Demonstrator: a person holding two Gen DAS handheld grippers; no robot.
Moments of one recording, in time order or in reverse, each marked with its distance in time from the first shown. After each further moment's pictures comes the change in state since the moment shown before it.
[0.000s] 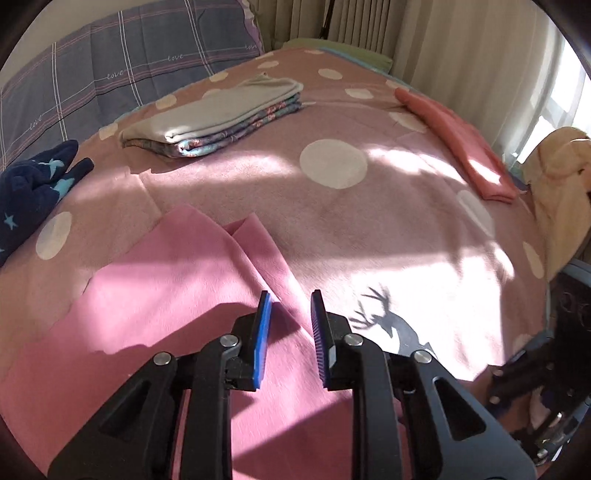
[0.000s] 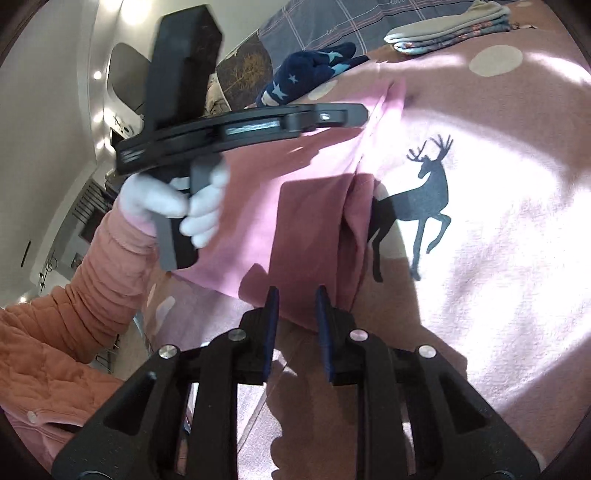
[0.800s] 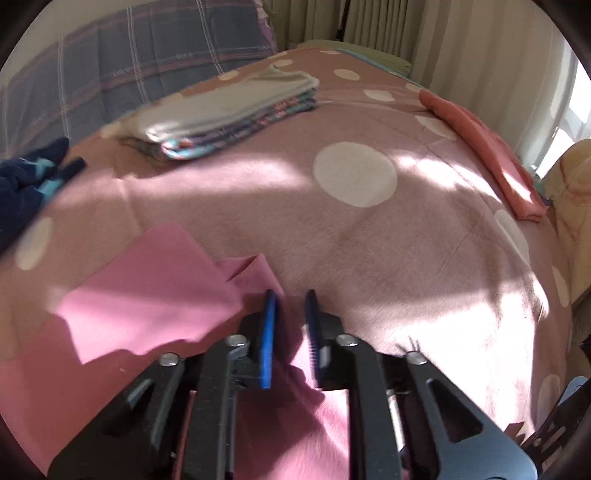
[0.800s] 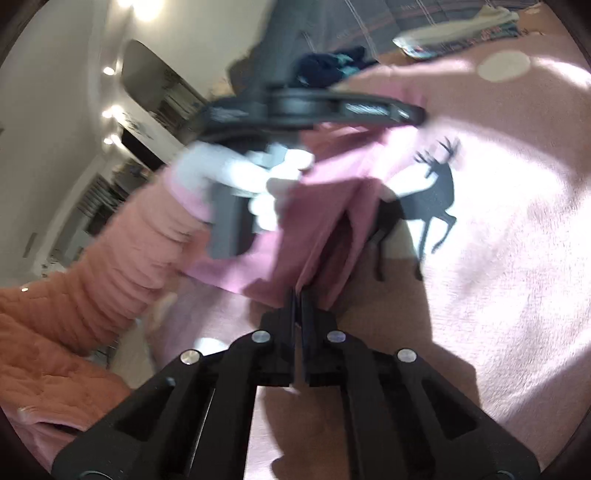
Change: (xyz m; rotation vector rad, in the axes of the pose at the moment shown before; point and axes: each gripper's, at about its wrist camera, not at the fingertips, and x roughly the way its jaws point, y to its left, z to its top) left arm 0.041 0.002 0.014 -0.053 -0.037 0.023; right arm -0.005 0.008 -0.009 -0.089 -0.053 0.058
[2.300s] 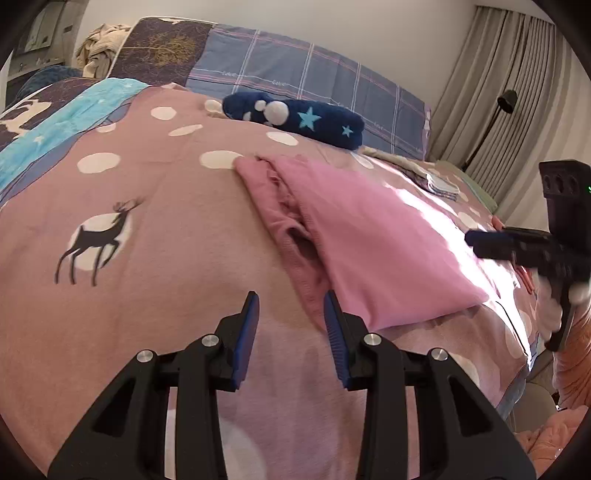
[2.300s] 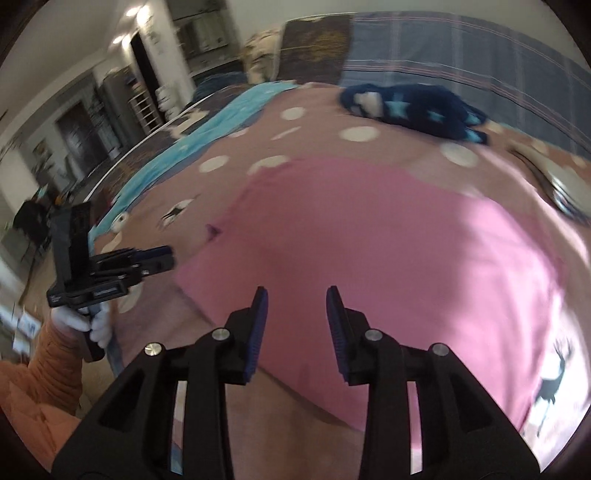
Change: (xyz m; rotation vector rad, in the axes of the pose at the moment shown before) left arm -0.302 0.187 -0.367 -0.578 -0.330 0.210; right arm 0.193 0.236 0.056 -0.455 0.207 -0.241
